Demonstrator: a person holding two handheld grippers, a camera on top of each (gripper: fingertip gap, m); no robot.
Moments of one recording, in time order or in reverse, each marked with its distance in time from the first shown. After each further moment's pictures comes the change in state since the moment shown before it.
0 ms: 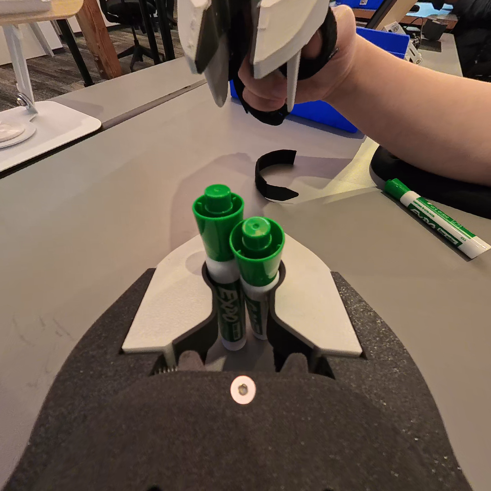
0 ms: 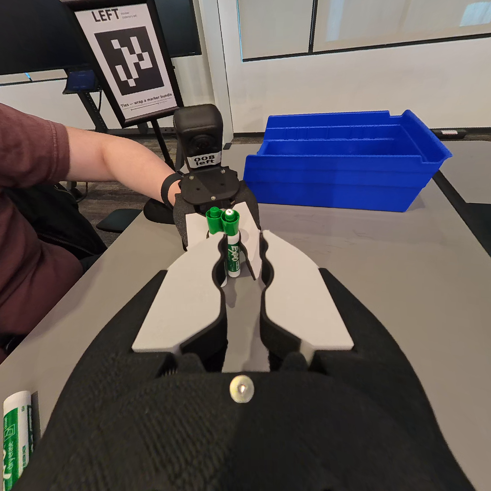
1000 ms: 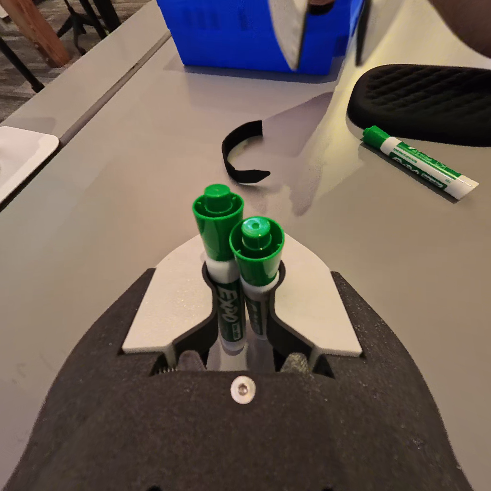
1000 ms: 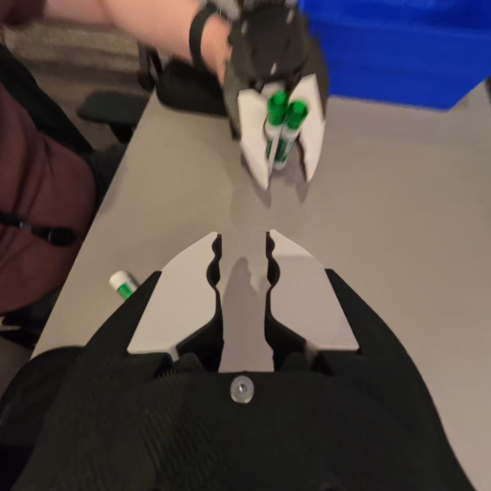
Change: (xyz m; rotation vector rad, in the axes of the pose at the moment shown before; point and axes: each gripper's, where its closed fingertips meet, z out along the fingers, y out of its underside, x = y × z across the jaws) left arm 0.023 -0.001 0.000 -0.167 0.093 0.218; right arm -0.084 0.047 -0.060 -0.414 0.094 -0.069
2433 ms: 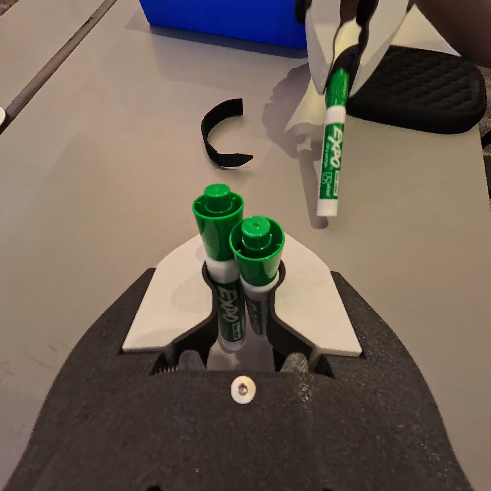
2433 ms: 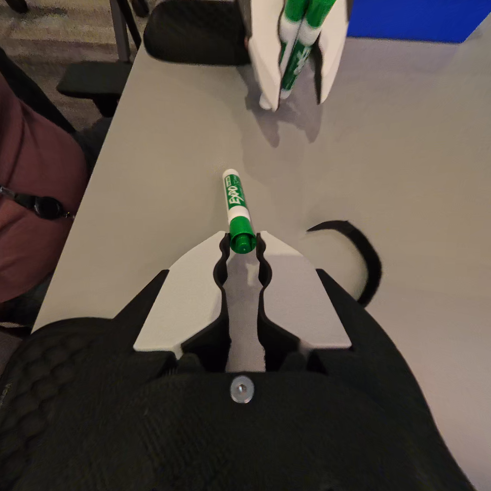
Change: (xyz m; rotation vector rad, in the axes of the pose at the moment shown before) left arm 0.008 0.004 -0.009 -0.105 0.108 -0.036; right arm -0.030 0.067 -0.007 -0.034 0.066 0.060
